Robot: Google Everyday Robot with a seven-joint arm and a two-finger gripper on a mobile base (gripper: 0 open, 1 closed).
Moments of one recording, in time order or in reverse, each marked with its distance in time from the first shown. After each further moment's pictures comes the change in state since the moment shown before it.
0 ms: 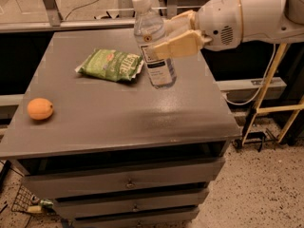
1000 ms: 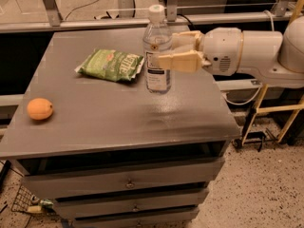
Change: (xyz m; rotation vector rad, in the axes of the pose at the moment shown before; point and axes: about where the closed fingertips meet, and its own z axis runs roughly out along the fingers) arm 0.029 -0.008 0.001 0.115 -0.207 0.043
